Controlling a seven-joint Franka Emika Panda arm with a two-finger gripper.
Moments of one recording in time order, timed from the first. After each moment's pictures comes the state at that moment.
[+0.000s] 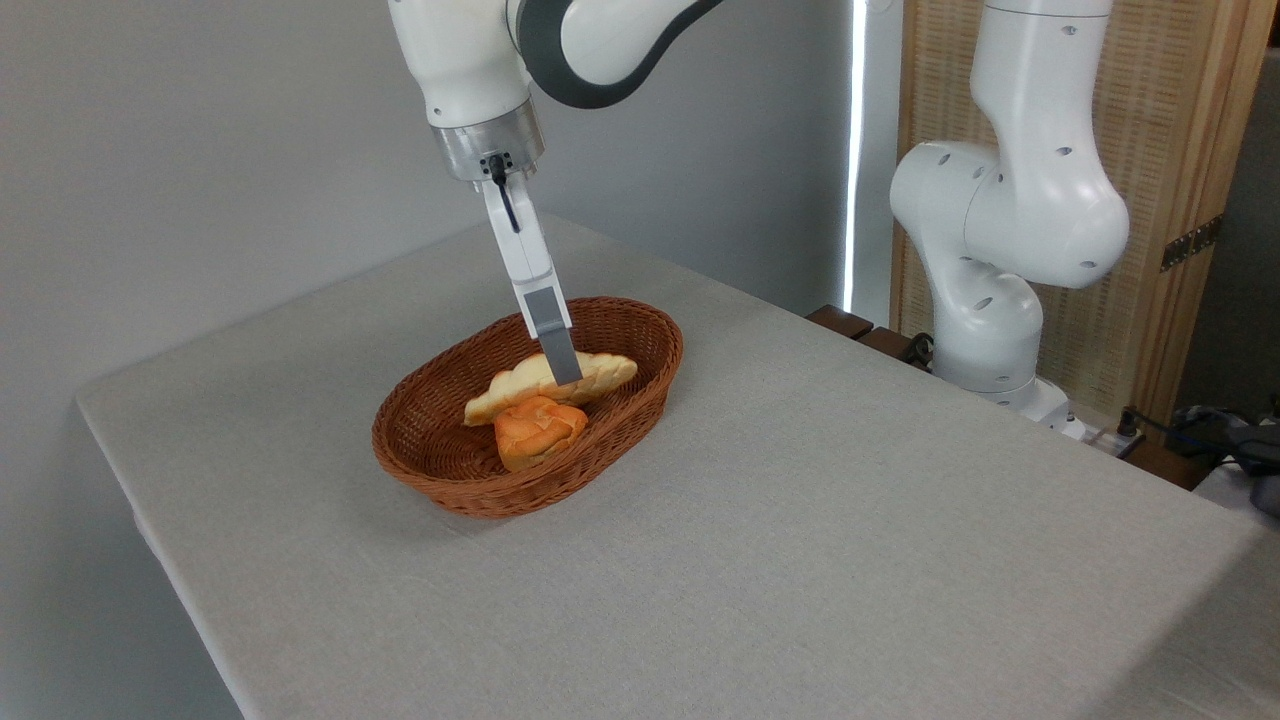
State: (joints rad) arm -0.08 -0.17 -0.32 -2.10 -0.06 1.83 0.88
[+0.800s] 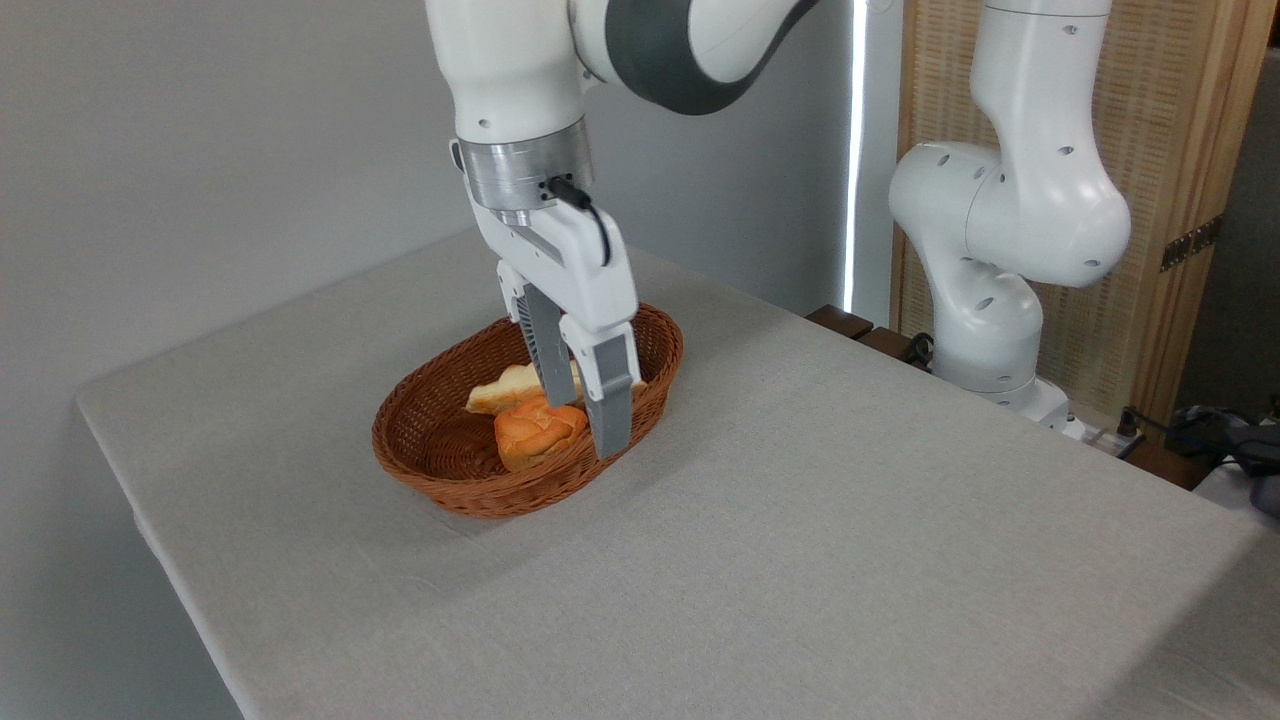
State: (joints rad) arm -0.05 -0.17 -0.04 -2.04 0.00 1.87 0.81
